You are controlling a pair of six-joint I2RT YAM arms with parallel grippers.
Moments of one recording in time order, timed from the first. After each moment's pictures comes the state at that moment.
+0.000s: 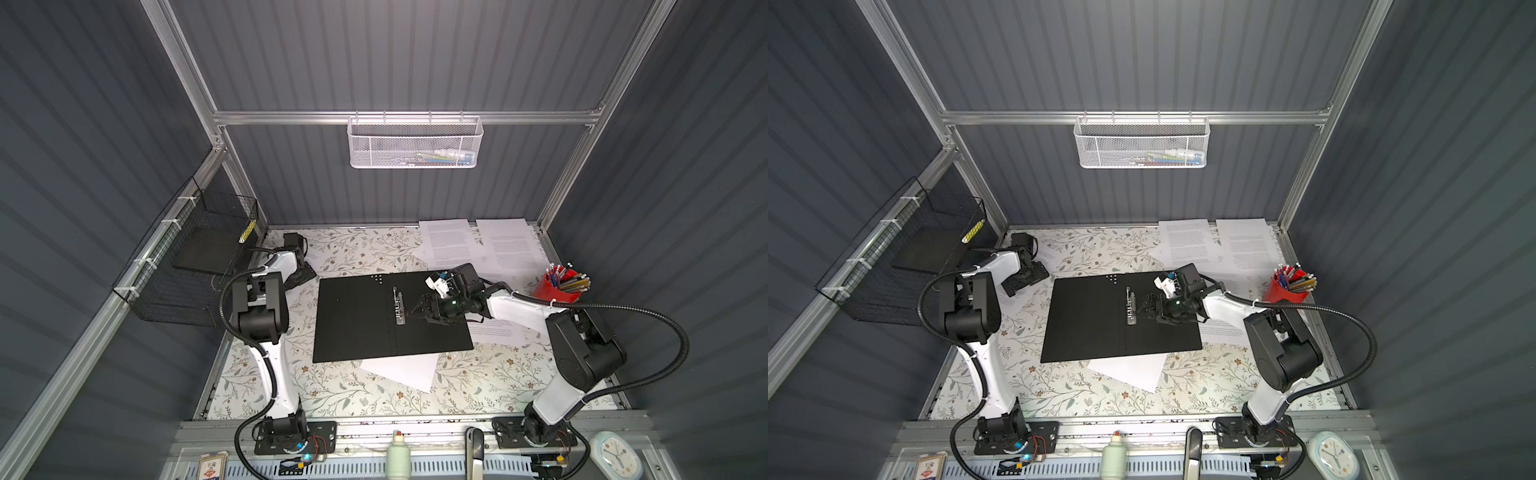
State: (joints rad) left arm 0.06 2.14 1.59 -0.67 -0.27 -0.53; right arm 0.46 1.70 0.95 -0.21 -0.72 0.53
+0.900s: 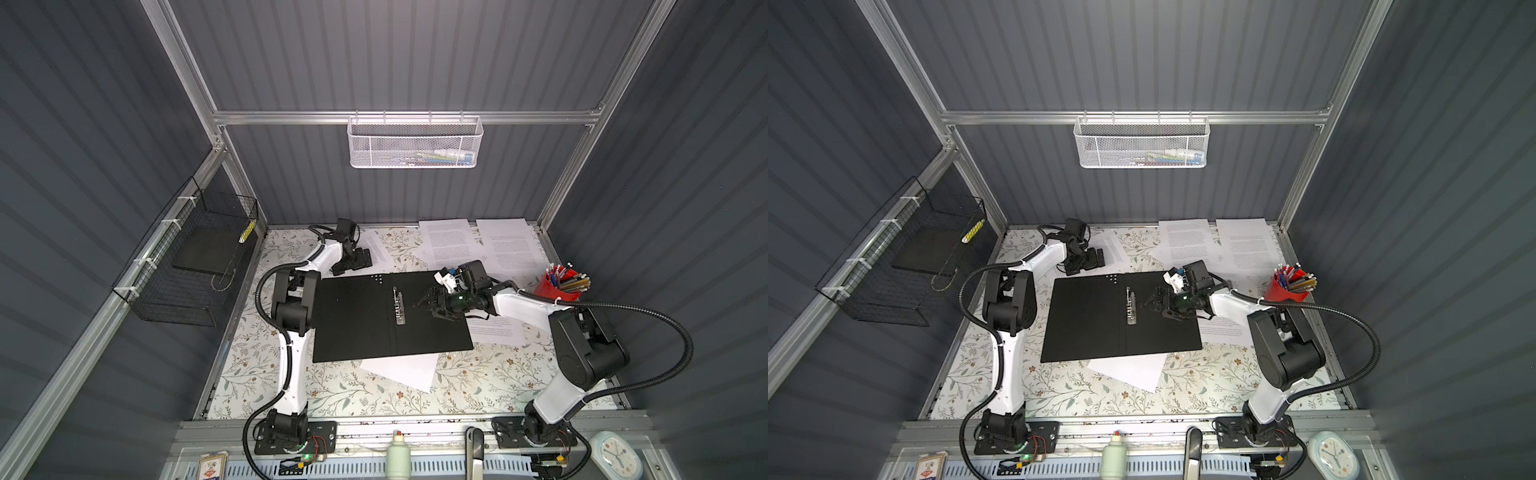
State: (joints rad) left arm -0.24 2.29 1.89 -0.74 0.09 -0.39; right arm 0.40 1.70 0.95 -0.18 -0.73 0.56
